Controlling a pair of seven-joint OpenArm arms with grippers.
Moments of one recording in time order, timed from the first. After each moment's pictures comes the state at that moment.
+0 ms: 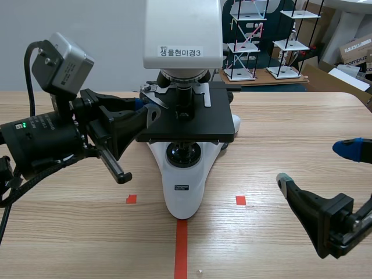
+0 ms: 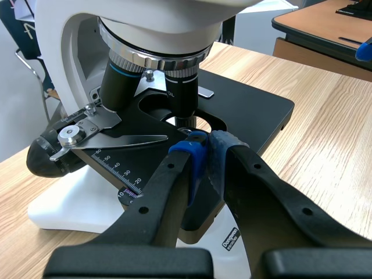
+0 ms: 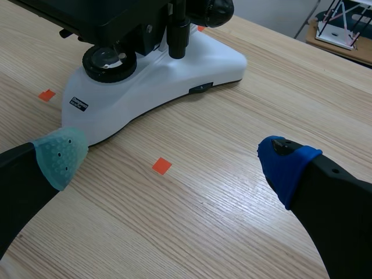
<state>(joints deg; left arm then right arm) 6.2 -34.2 21.7 101.2 -21.5 -26.4 -8.1 -45.4 30.5 11.9 114.0 16.7 24.4 6.0</state>
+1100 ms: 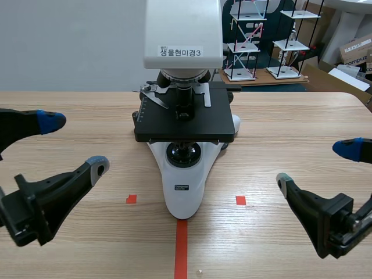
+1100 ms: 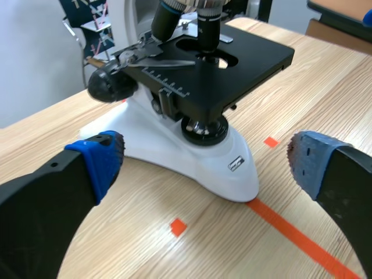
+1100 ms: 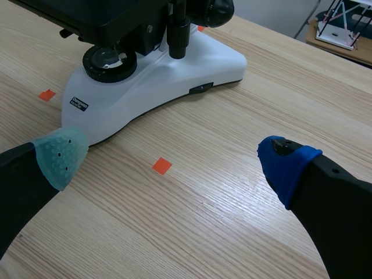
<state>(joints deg) 38.1 -40.2 -2.1 113.7 -20.5 -26.4 -15.5 -45.4 30.5 11.9 114.0 16.7 24.4 6.0</state>
